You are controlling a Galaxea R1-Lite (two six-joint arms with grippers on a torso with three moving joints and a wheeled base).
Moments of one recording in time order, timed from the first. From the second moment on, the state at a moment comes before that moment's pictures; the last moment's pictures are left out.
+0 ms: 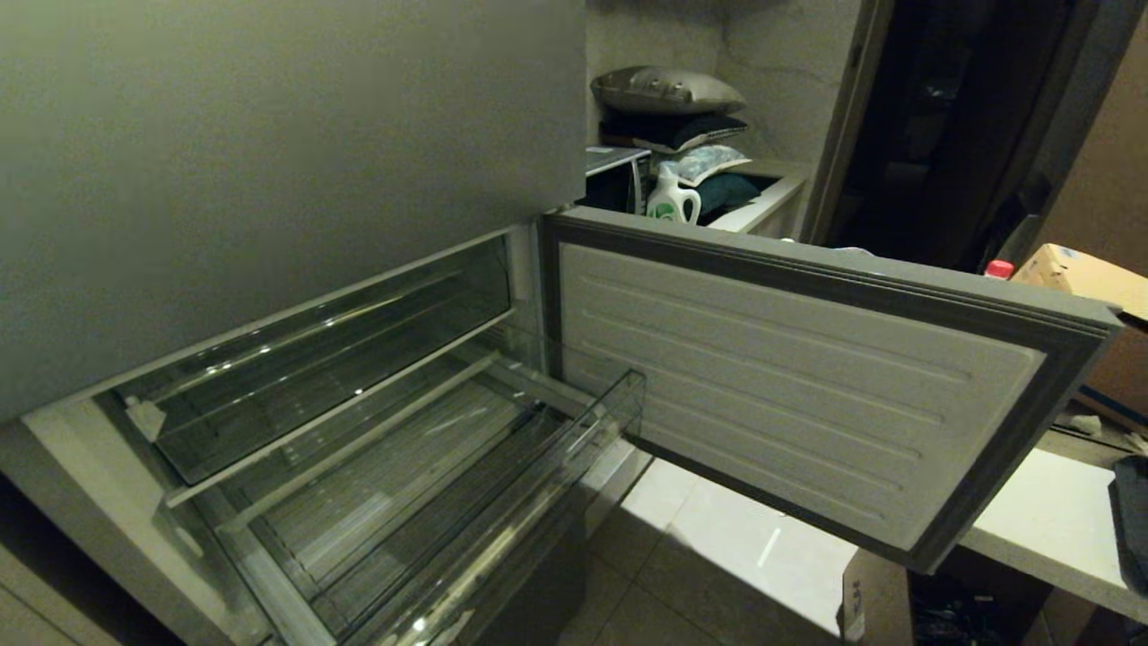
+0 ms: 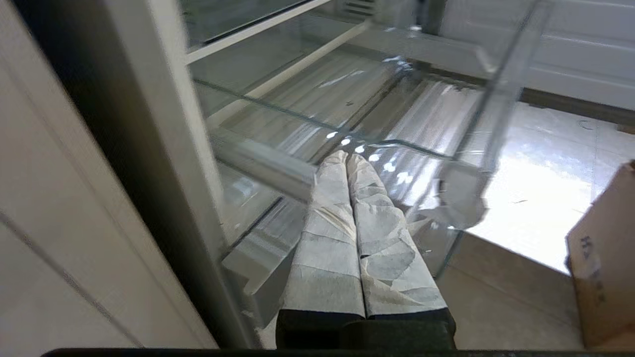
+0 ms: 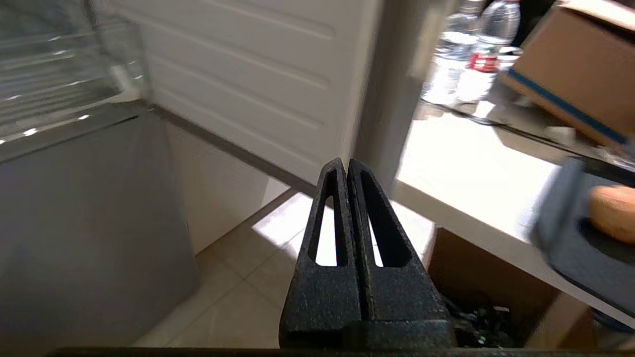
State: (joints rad) left arm 0.00 0.00 0.00 0.00 0.00 0.00; right arm 0.00 0.00 0.00 -0.08 0.01 -0.07
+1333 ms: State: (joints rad) left arm 0.00 0.00 0.00 0.00 0.00 0.00; right arm 0.00 0.05 0.00 -0.08 0.02 -0.07
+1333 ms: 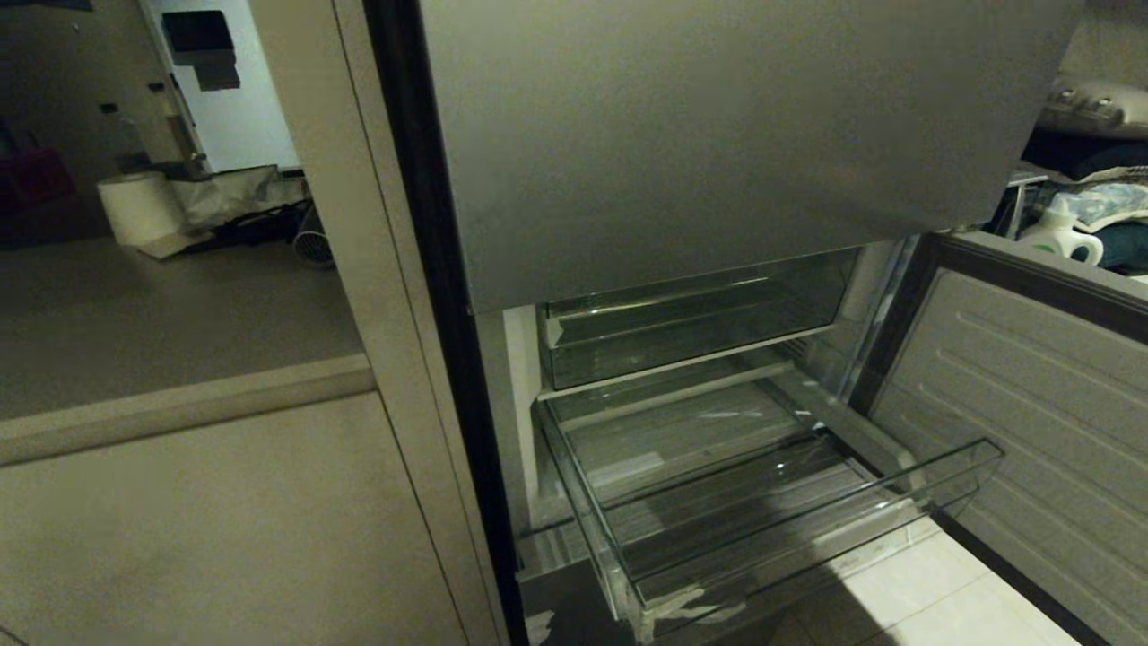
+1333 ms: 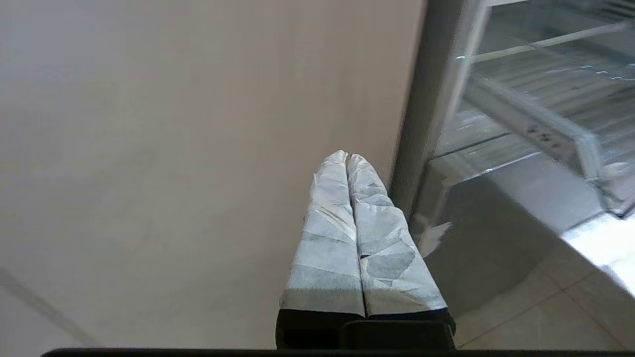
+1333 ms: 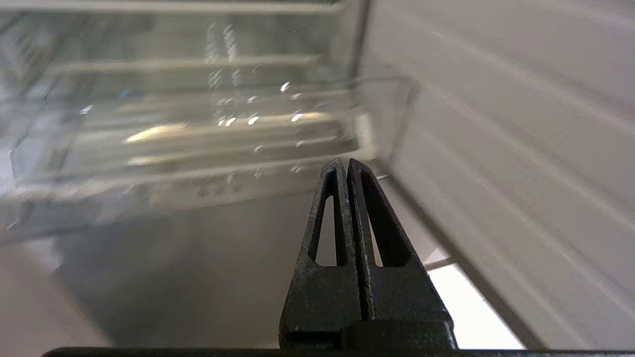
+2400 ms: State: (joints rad) left arm 0.00 0.00 0.00 0.00 0.00 0.00; right arm 0.03 1.23 -0.16 -0.46 0.35 0.06
